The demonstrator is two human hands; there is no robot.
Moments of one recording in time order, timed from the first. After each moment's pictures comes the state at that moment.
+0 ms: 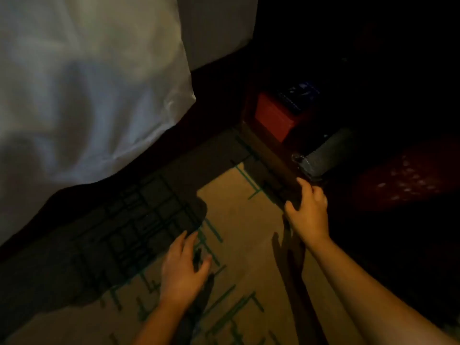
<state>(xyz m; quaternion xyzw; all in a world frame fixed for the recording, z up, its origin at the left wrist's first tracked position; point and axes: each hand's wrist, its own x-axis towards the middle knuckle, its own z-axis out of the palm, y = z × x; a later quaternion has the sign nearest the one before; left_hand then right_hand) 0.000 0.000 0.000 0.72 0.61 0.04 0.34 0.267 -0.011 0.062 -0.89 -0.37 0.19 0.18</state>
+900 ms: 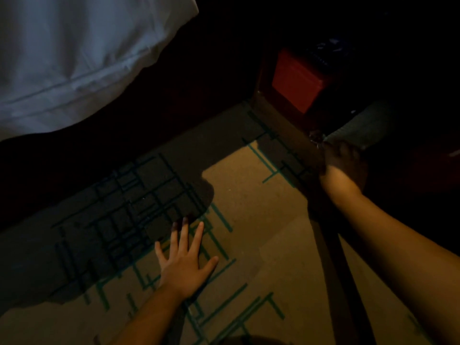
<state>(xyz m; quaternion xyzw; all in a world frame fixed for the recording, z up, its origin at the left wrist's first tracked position) -0.016 0.000 -0.102 0.78 0.57 -0.11 0.24 0.323 0.026 -0.015 -0.89 -0.46 0.00 0.02</state>
